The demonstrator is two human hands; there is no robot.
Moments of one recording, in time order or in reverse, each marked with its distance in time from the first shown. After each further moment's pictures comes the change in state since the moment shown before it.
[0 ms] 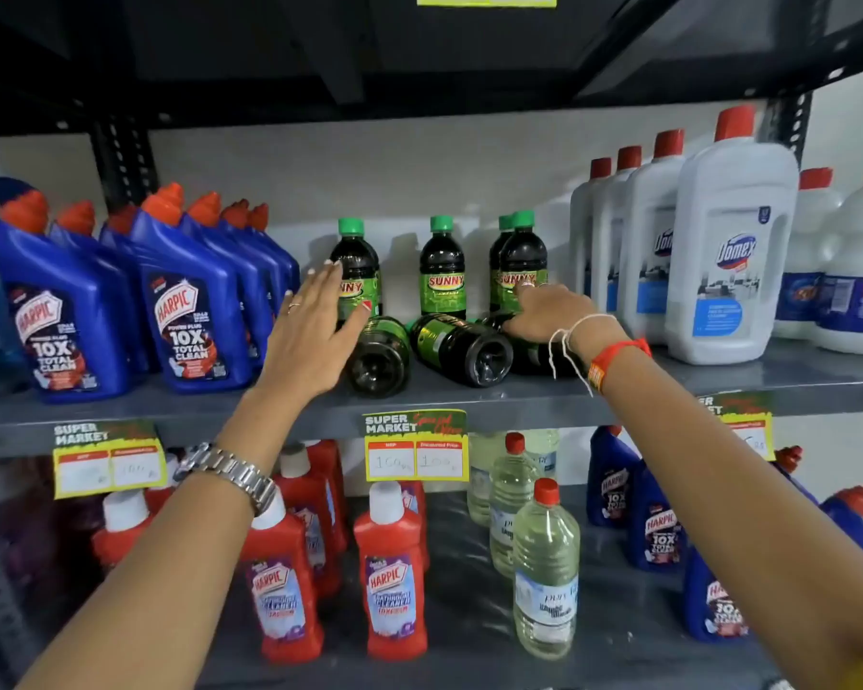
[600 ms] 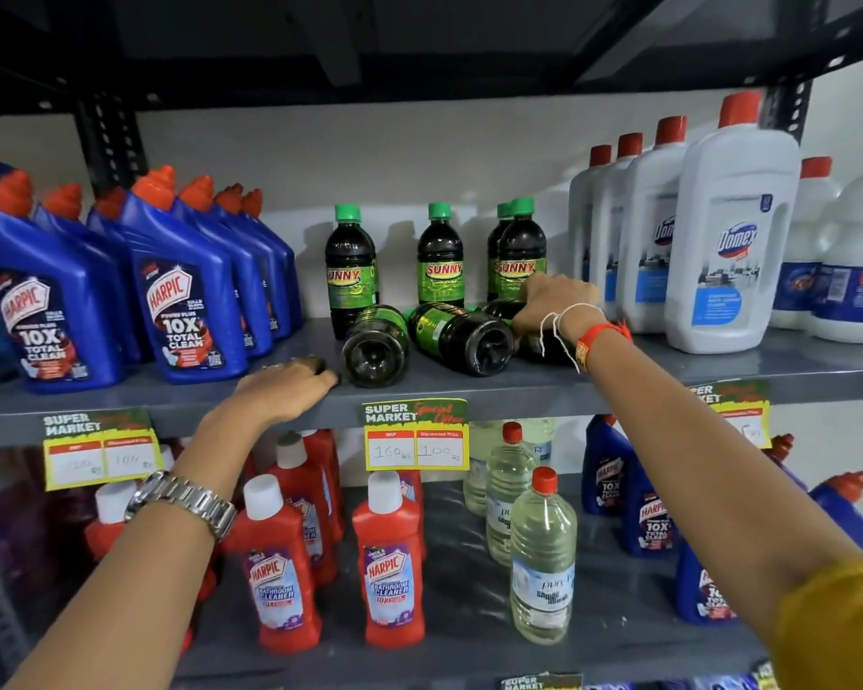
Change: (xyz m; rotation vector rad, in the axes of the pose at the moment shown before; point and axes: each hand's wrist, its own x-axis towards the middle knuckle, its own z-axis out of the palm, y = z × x) left_hand -0.022 -0.042 0.009 0.216 -0.583 -0.267; right_hand 0.017 0.007 0.015 -0.078 0.079 0.146
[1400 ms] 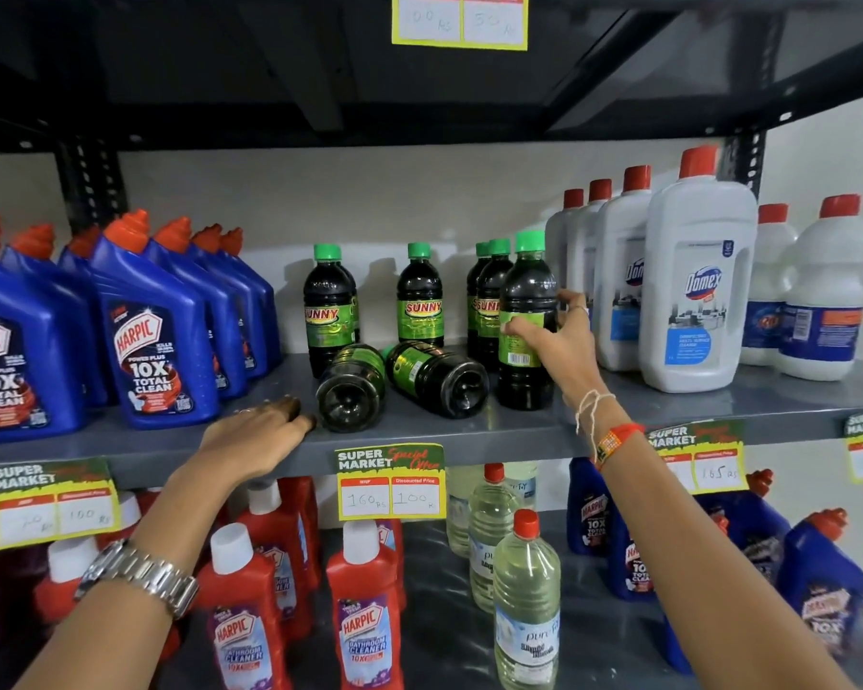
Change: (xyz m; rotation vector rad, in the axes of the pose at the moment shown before) left_hand -0.008 -0.002 0.005 0.271 0.047 0.137; right_hand -0.015 0.032 0.019 1.245 0.340 0.075
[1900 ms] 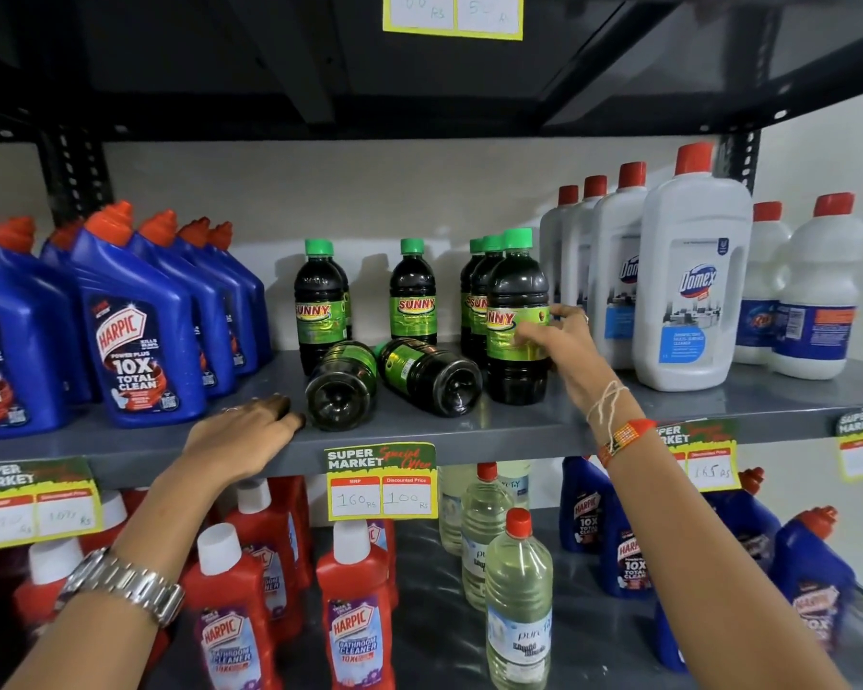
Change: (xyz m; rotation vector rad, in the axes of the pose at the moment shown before) left_hand -0.001 0.003 -0.002 -0.011 0.008 -0.039; right_hand 0.007 0.001 -0.010 0.122 -0.148 0.179
